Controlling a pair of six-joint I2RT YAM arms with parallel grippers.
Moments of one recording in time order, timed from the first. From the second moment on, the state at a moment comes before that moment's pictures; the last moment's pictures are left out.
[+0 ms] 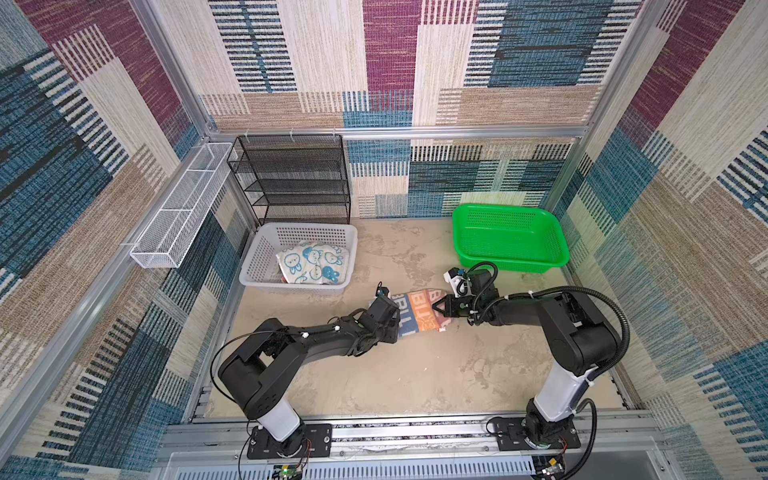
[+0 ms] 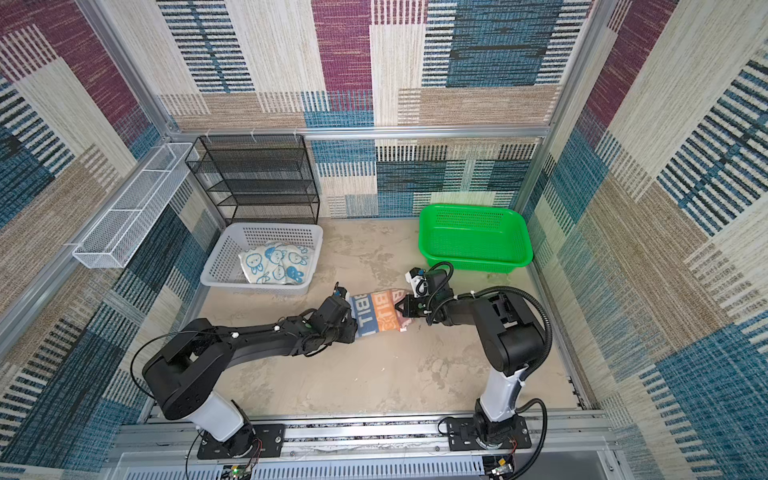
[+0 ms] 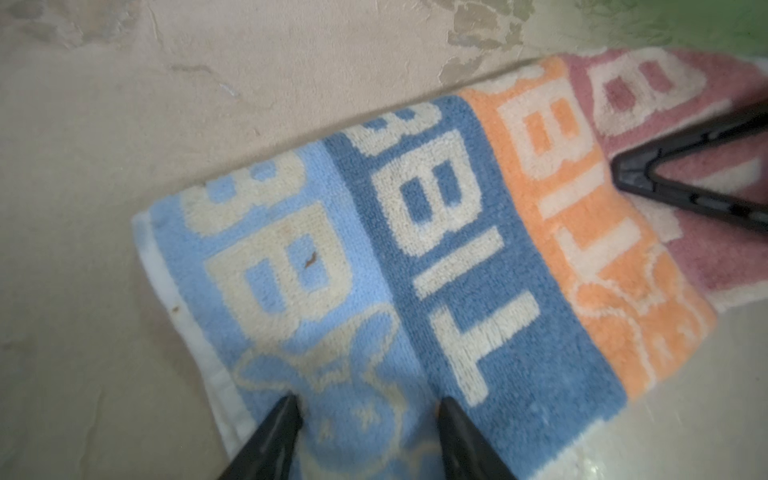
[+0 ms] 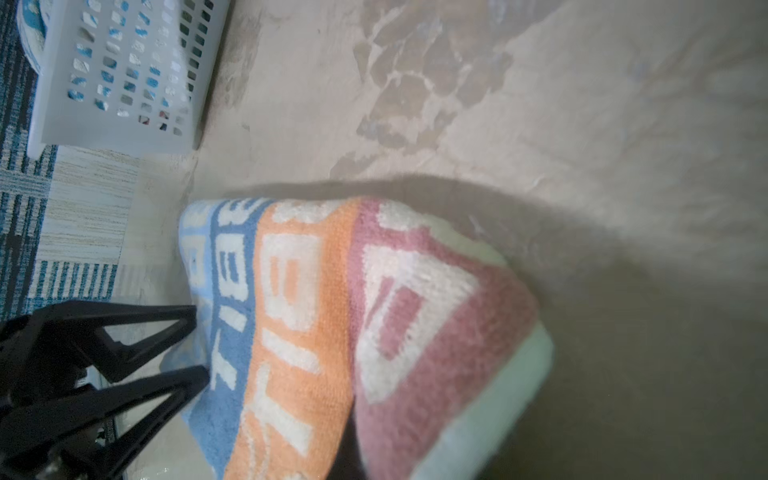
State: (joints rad) left arm -0.77 1.63 0.77 -0.09 -0.15 -0.52; right arm 0.31 1.79 0.79 0.18 -0.57 0.36
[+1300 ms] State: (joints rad) left arm -0.72 1.23 0.70 -0.25 -0.26 -0.50; right arm -0.11 2.05 1.76 -0.48 -0.30 0.08
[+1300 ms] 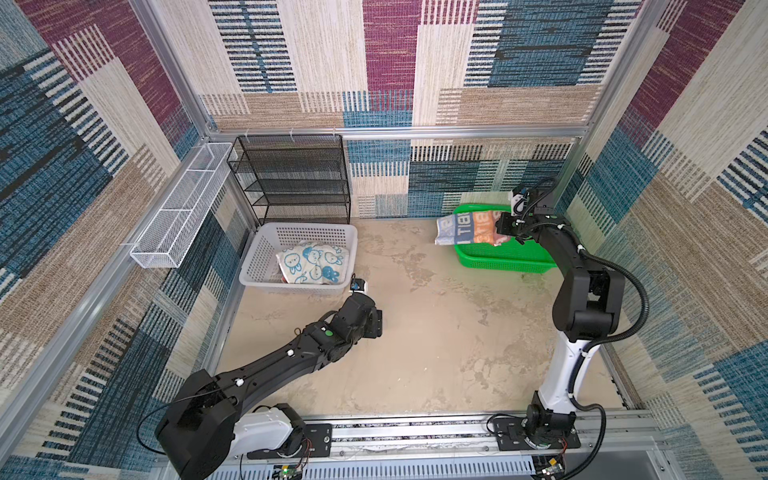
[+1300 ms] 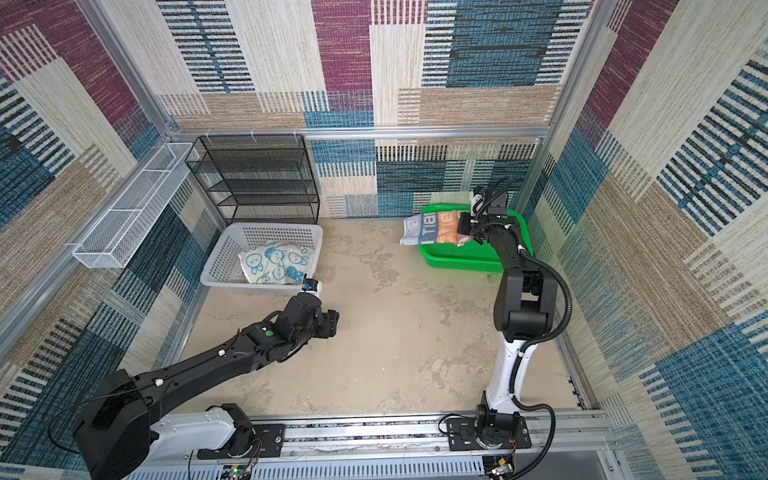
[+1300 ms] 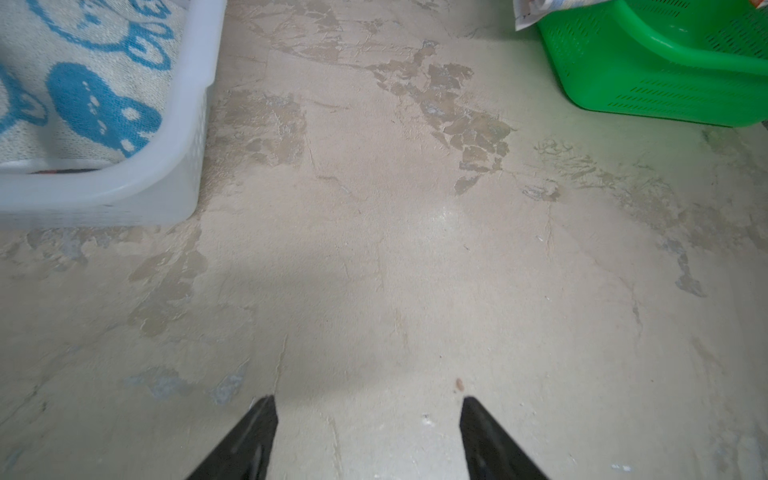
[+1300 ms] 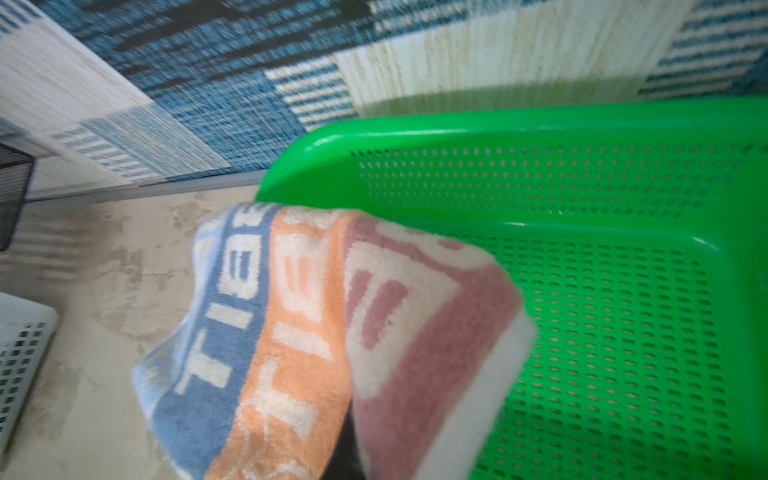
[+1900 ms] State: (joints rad) left arm -0.72 1.16 0.67 -0.28 -0.29 -0.50; right arm -0.17 2.15 1.72 -0.44 -0.05 0.08
